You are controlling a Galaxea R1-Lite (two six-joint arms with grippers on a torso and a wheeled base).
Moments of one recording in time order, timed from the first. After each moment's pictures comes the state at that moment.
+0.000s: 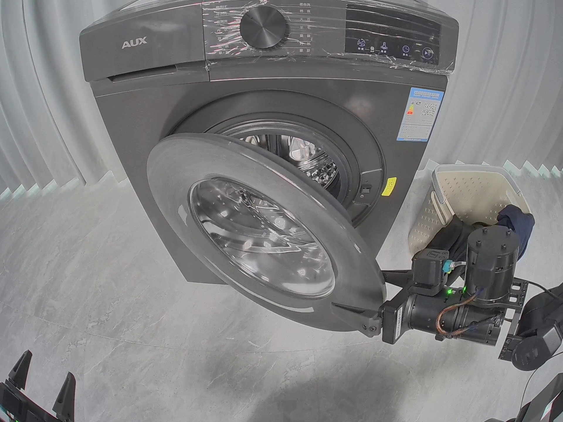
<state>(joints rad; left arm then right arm) 0.00 0.02 -0.02 0.00 0.00 -0.03 0.70 1.66 -0.48 -0.87 0.05 0.12</state>
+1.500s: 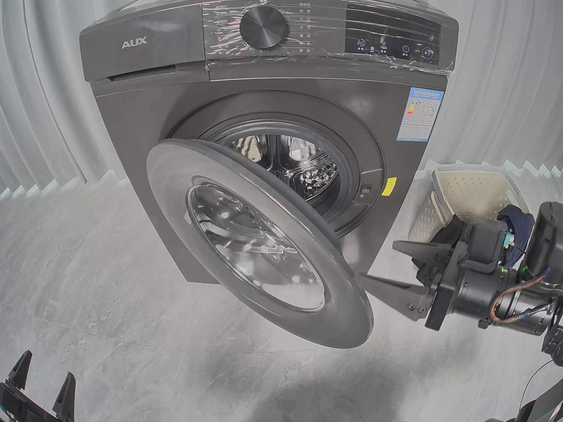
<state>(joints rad) 0.00 0.02 -0.02 0.00 0.00 -0.03 0.73 1.43 -0.47 -0.86 0.12 0.20</state>
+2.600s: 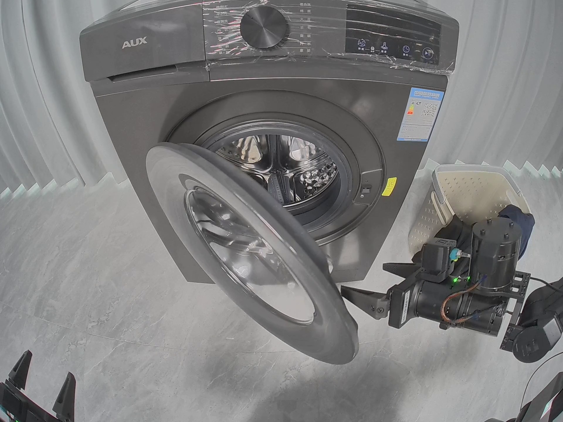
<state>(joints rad) 0.00 0.02 -0.02 0.00 0.00 -0.03 0.65 1.66 -0.49 -0.87 0.05 0.18</state>
